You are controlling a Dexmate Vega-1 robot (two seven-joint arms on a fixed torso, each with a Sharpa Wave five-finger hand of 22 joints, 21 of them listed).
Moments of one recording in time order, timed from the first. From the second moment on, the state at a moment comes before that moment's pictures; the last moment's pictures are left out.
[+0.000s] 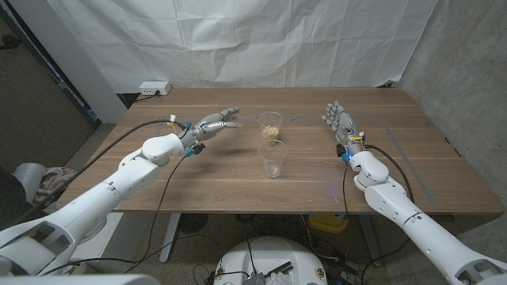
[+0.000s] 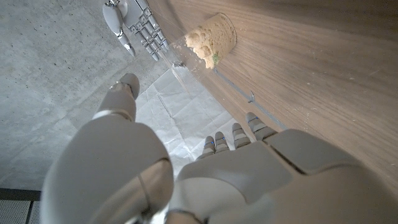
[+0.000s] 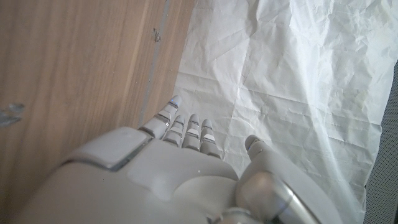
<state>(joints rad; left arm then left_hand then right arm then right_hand) 0.79 0.78 0.50 -1.47 -0.45 -0.23 -0.35 0.74 -0.17 0.37 -0.16 0.41 -0.17 0.00 0.28 0.24 -0.17 -0.05 0.29 0.27 -0.09 0.03 0.20 0.18 -0.06 0.07 0.25 0.19 -0.98 -0.52 -0.36 -1.49 0.60 0.28 -0.14 0.23 0.15 0.33 0.14 0.24 0.12 0.03 0.19 0.19 0.09 0.06 0.20 0.19 -0.01 -0.01 0.19 0.20 0.19 -0.03 0.24 0.17</state>
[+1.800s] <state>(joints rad) 0.59 0.87 0.67 -1.60 -0.32 -0.12 -0.82 0.88 -0.04 0.27 -0.13 0.40 -0.17 0.05 0.21 0.22 -0.17 -0.02 0.24 0.27 -0.17 0.07 0.18 0.19 -0.11 0.07 0.21 0.19 -1.06 -0.49 -0.36 -1.59 0.53 0.30 -0.27 0.21 0.15 0.33 0.14 0.24 0.14 0.03 0.19 0.19 0.10 0.07 0.20 0.19 0.00 -0.01 0.19 0.19 0.20 -0.03 0.23 0.17</state>
